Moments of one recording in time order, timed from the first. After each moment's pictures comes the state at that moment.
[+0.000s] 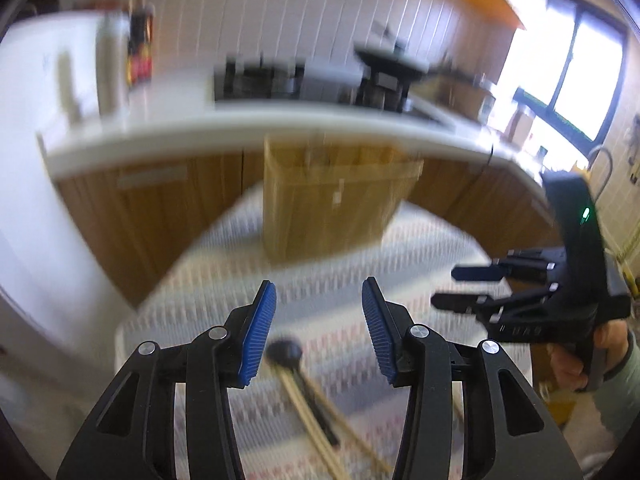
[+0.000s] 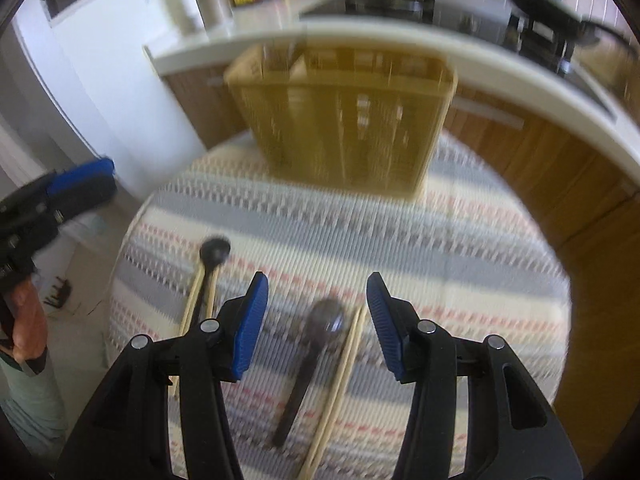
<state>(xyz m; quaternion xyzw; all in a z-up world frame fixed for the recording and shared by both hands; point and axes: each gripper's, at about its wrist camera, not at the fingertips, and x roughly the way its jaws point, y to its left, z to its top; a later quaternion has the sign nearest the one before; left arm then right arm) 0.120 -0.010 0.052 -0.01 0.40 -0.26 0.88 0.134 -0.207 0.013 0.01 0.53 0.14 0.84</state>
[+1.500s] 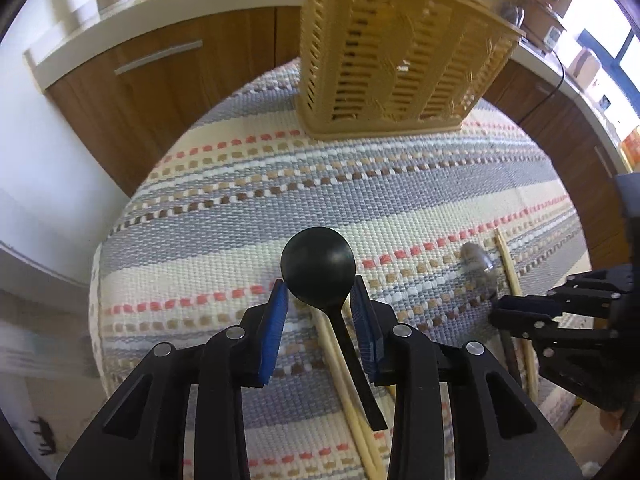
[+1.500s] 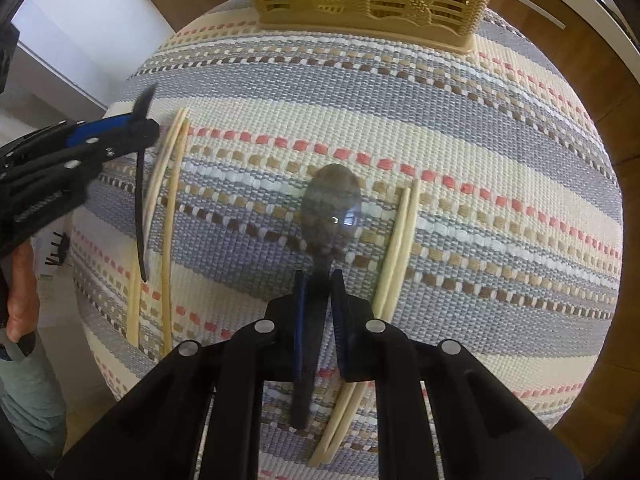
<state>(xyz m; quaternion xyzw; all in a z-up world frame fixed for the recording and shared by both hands) 0.153 -0.007 -0.032 0.04 0.54 -0.17 0.83 0.113 -0.160 -0.089 -0.01 0.65 0.14 0.75</state>
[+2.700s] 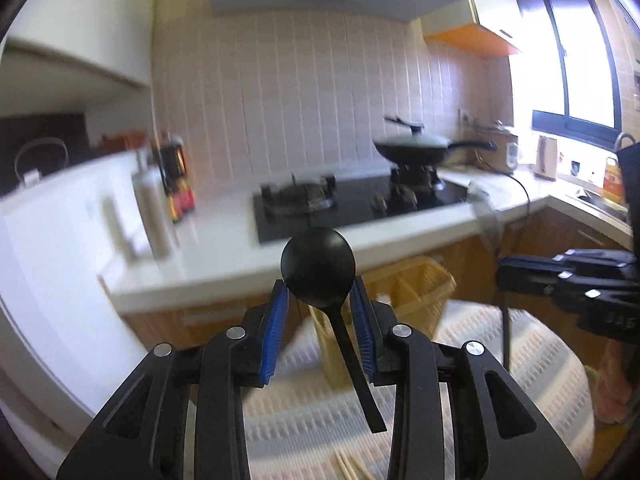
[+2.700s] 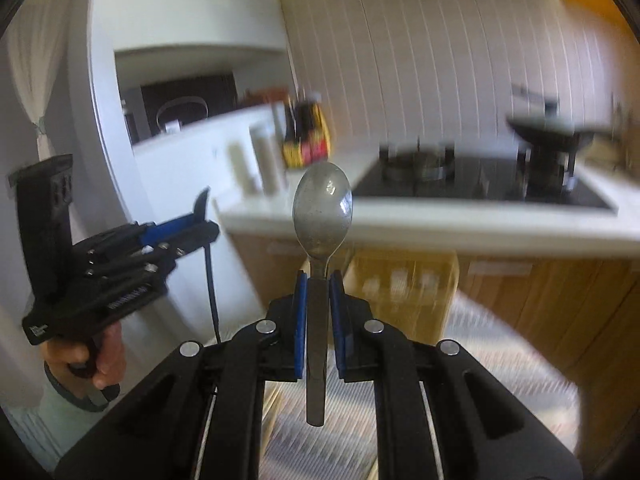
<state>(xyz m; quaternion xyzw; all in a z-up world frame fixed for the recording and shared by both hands) 0.122 -0.035 0.157 0.08 0.18 -0.17 0.97 0.106 -0.217 0.131 0.06 0.22 0.20 0.95</state>
